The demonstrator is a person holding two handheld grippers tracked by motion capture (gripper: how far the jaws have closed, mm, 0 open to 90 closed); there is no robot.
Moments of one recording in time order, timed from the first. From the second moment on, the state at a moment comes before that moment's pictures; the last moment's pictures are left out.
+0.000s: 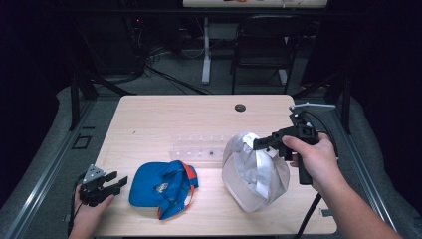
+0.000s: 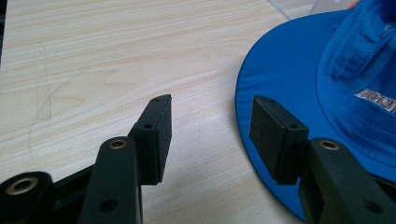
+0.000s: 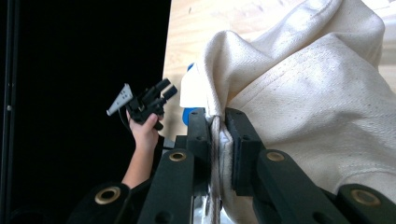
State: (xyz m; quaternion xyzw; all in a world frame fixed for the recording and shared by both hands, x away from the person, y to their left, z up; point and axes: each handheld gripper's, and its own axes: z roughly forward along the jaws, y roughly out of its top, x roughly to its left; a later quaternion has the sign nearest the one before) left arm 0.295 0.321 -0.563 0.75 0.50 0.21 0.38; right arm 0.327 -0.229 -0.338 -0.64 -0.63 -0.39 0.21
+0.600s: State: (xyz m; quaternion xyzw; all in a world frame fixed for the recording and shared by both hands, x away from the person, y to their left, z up) left arm 0.296 0.320 -0.562 0.76 0.49 0.21 0.38; right arm 0.369 -0.197 -0.288 -0.64 -0.62 -0.43 0.18
